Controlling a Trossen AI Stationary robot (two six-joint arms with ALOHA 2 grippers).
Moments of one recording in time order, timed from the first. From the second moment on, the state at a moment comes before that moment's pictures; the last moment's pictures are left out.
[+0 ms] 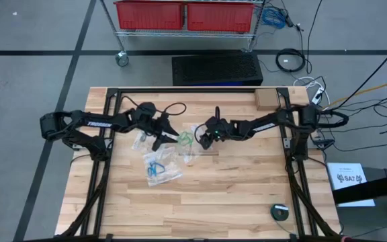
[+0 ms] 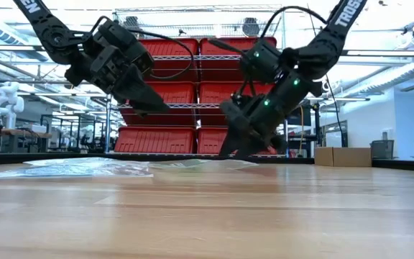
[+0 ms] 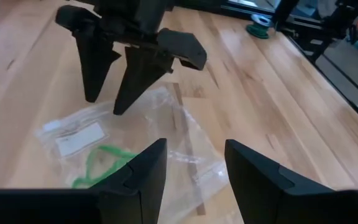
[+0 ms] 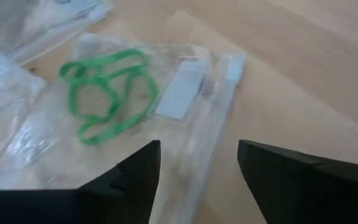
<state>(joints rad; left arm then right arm) 0.42 1.33 0.50 0.33 0.65 0.09 -0.18 1.83 0.86 0.18 0.15 0.60</state>
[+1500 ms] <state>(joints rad) 0.35 1.34 0.49 0.60 0.53 -0.09 0.03 1.56 0.86 0.23 0.19 0.14</state>
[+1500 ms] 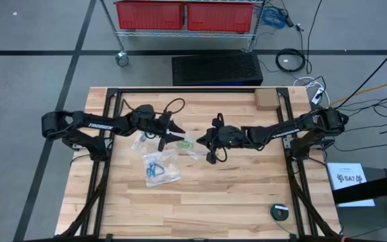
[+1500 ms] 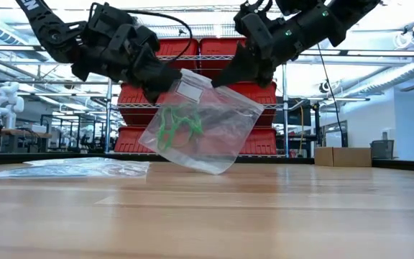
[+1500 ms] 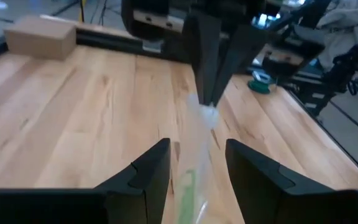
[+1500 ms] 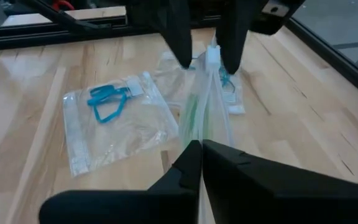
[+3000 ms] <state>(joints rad) 0.31 1.37 0.51 0.62 0.52 -0.01 -0.02 1.59 1.01 0.16 0.13 0.13</state>
